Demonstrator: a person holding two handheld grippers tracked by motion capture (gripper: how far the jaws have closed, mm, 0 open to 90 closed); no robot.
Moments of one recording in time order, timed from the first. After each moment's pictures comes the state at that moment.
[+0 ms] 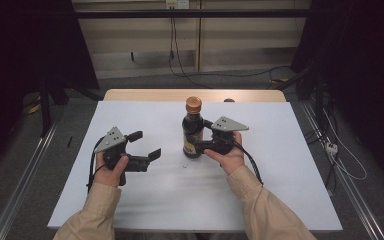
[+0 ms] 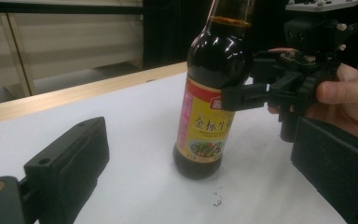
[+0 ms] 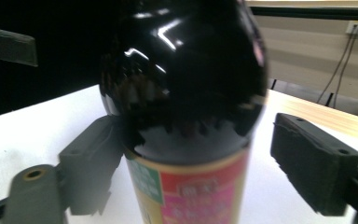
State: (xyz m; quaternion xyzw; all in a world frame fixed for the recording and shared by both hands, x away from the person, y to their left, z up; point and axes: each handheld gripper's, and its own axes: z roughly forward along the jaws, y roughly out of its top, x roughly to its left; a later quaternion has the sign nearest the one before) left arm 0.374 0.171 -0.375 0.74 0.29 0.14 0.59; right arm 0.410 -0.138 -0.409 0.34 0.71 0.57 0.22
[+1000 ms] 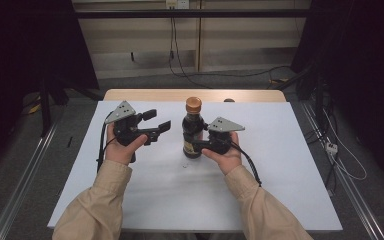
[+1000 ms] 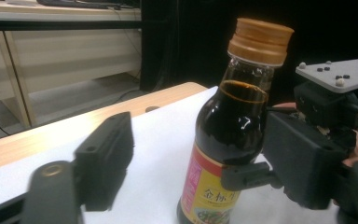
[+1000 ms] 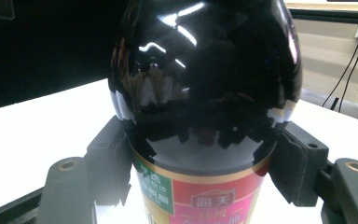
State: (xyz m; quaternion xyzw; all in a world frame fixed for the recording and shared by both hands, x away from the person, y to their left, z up) left arm 0.416 0.143 -0.336 0.73 0.29 0.14 0.60; right arm 0.411 -0.132 -0.412 0.33 0.72 0.57 0.22
